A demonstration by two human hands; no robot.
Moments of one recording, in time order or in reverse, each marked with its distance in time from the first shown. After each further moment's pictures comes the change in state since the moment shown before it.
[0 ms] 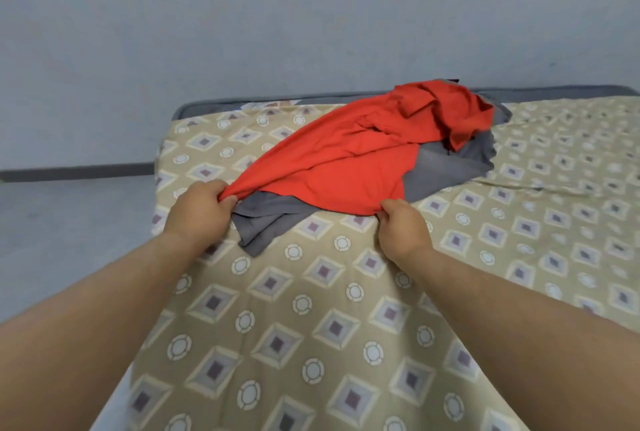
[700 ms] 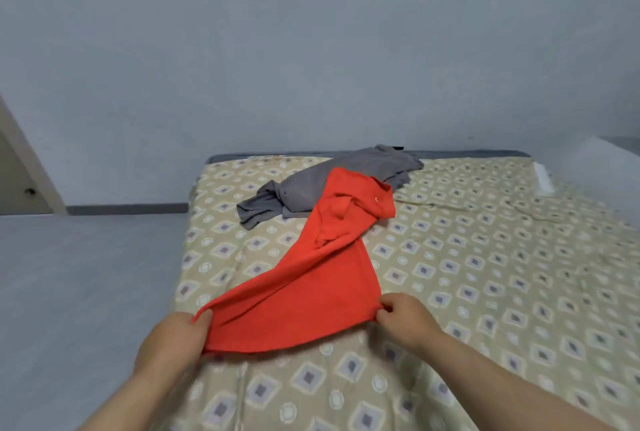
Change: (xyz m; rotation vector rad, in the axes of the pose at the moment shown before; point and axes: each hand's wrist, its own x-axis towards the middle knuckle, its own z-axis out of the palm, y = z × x) left_hand -0.357 0.009 -0.032 0.043 -0.045 -0.282; right_hand -0.296 0.058 -0.141 0.040 -0.303 0.082
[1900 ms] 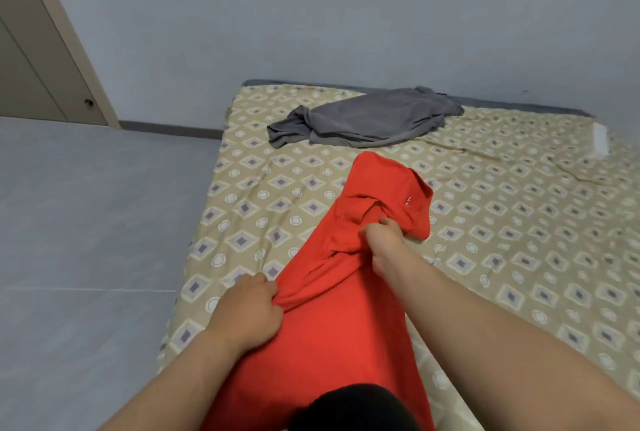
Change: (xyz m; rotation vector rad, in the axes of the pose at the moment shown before) left_hand -0.136 0.019 0.077 0.197 -0.162 0.289; right_hand 0.006 -0.036 0.066 0.936 0.148 0.401
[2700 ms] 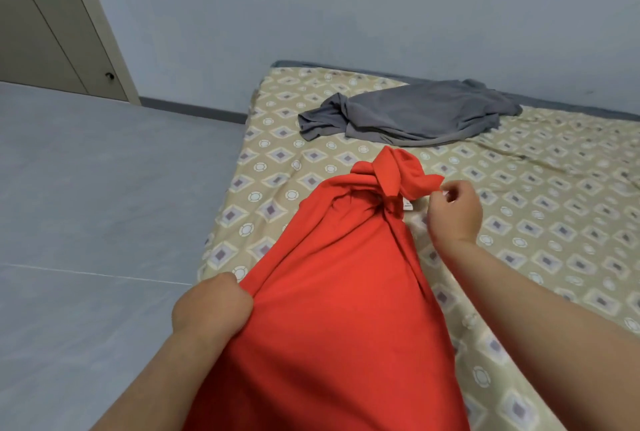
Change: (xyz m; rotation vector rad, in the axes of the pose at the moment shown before) left_hand 0.043 -0.071 -0.020 0.020 0.013 -0.585; right_hand 0.065 -0.046 0.004 -0.361 0.311 -0.643
